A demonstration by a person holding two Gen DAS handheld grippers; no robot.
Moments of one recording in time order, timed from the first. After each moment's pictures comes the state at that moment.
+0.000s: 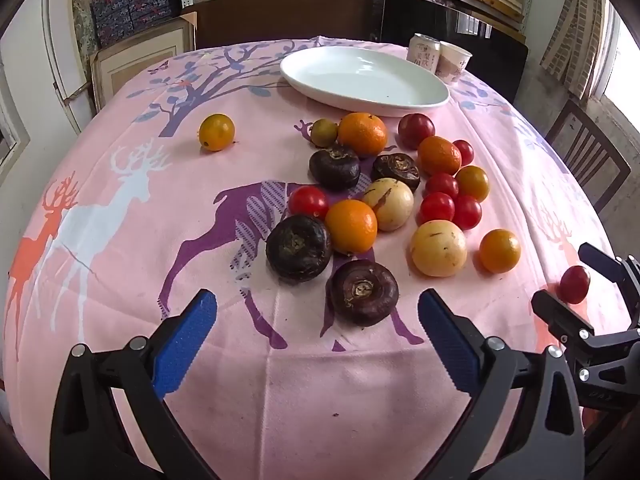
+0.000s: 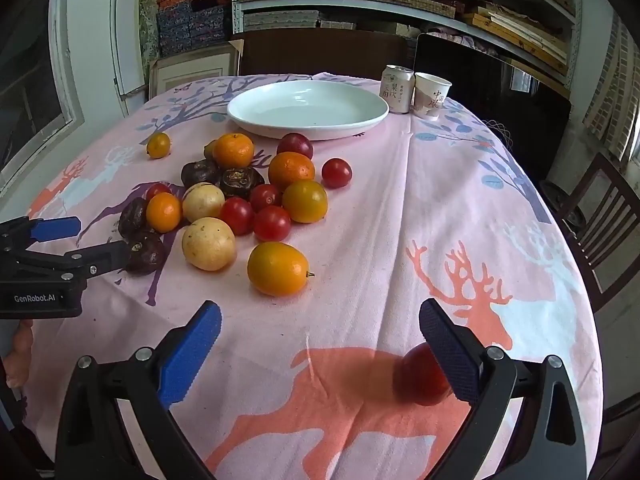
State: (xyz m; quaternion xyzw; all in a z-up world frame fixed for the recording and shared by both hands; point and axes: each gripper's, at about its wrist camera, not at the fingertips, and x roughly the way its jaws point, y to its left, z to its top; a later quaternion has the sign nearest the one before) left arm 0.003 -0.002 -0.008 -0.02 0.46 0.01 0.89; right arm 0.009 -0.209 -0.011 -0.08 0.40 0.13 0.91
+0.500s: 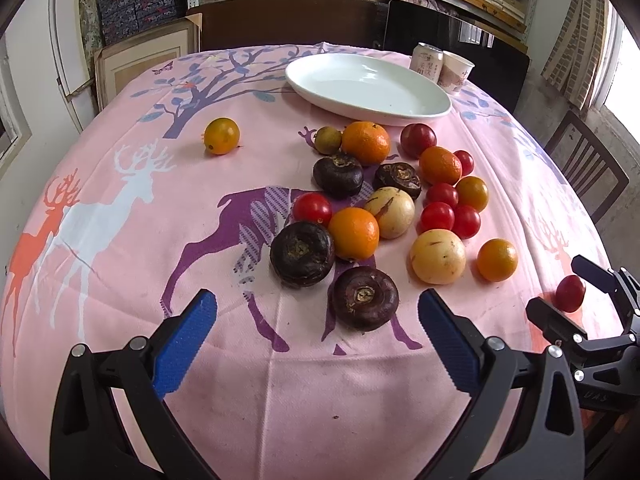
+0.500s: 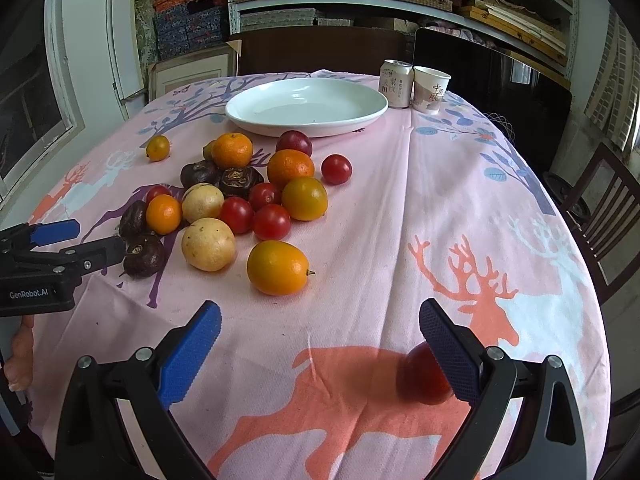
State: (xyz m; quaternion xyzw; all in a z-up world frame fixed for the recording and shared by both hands) left arm 0.000 0.003 -0.002 -0.03 0.45 0.01 0.89; right arm 0.011 -0.213 -0.014 -0.06 0.40 0.13 0.90
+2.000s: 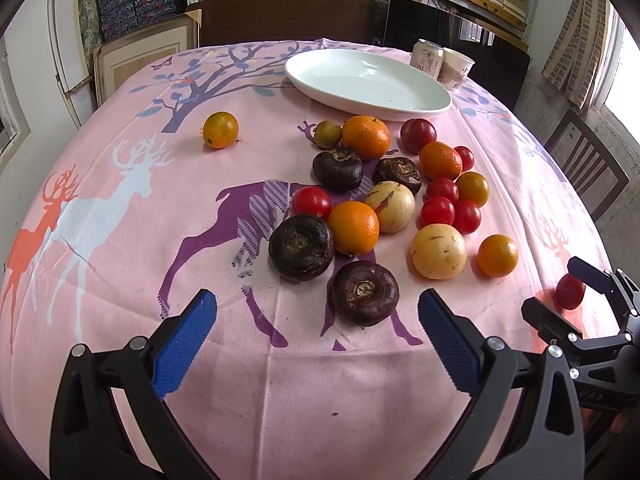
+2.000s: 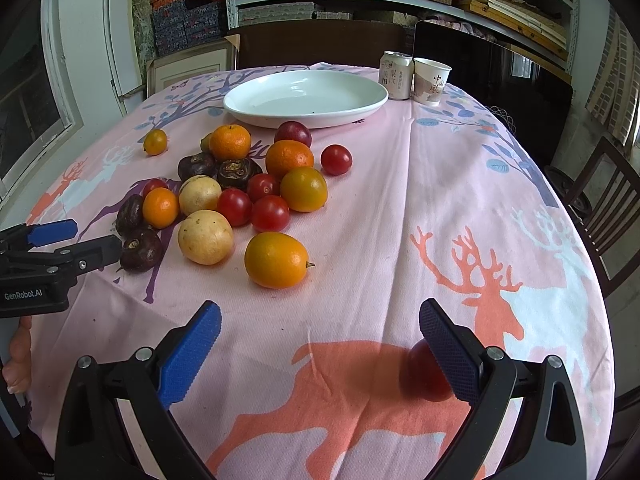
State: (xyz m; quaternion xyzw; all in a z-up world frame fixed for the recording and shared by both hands) left arm 0.001 0.003 -0.005 -0.03 0.45 0.01 0.89; right arm 0.015 -0.212 -0.019 -0.06 0.41 0.13 0.90
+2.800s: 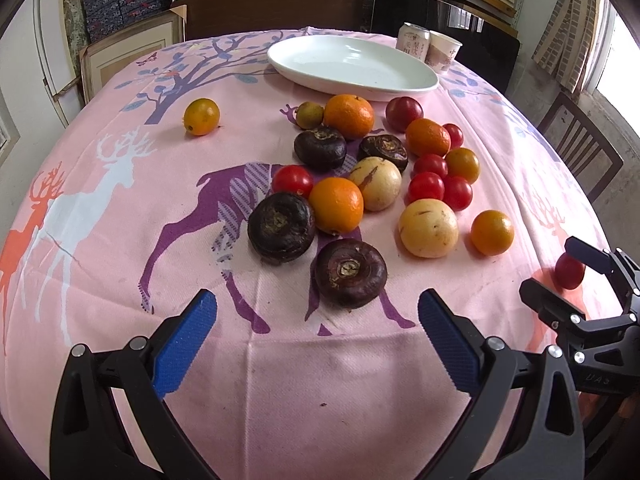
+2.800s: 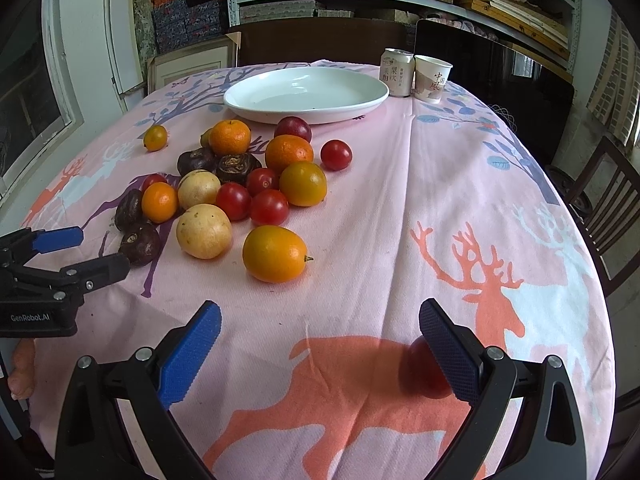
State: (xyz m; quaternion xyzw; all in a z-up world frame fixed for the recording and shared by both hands) left arm -0.003 -0.008 -0.020 -0.02 0.47 -0.01 0.88; right arm 0.013 -0.214 -0.024 -0.06 0.42 0.13 0.90
